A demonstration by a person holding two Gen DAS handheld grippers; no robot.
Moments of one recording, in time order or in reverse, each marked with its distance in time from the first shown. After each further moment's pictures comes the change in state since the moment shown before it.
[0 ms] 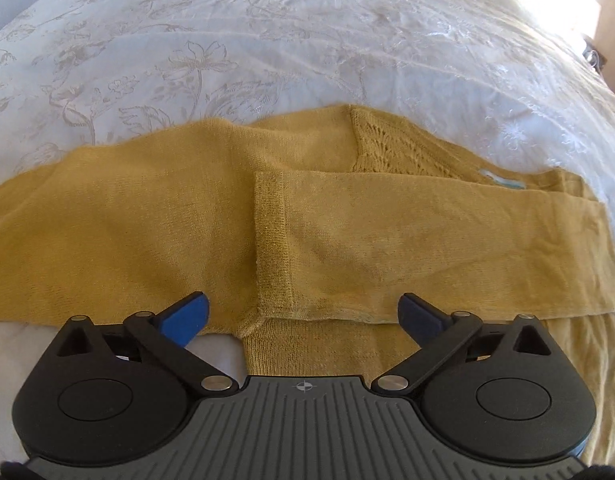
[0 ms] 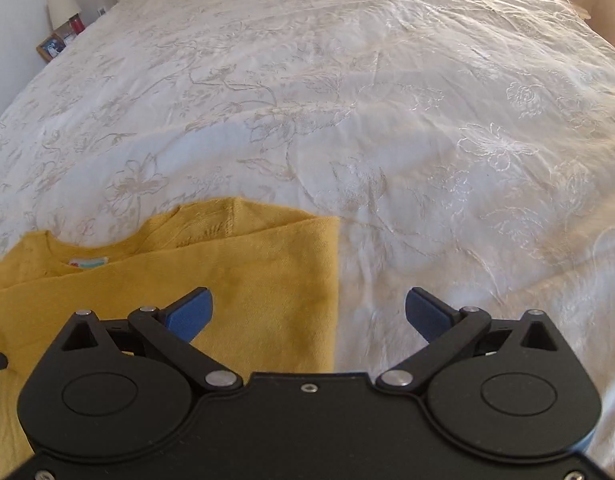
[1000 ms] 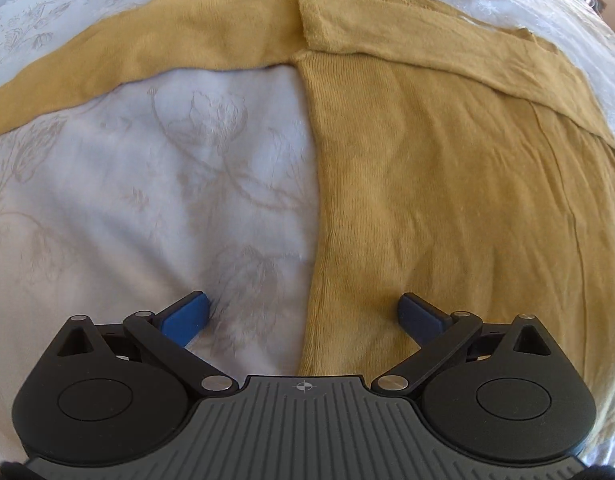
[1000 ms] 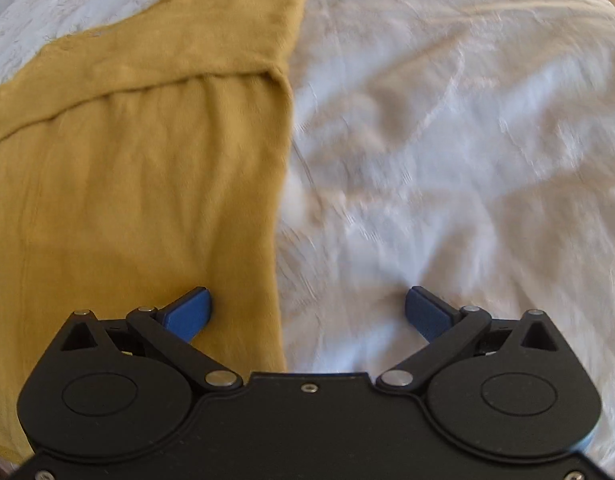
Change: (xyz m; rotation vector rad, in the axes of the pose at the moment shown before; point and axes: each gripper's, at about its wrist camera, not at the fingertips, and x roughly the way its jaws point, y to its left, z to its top) left arm -0.054 0.015 -0.144 0.048 0.168 0.054; right arm -0.052 -0.015 -0.168 0.018 0.227 -0.128
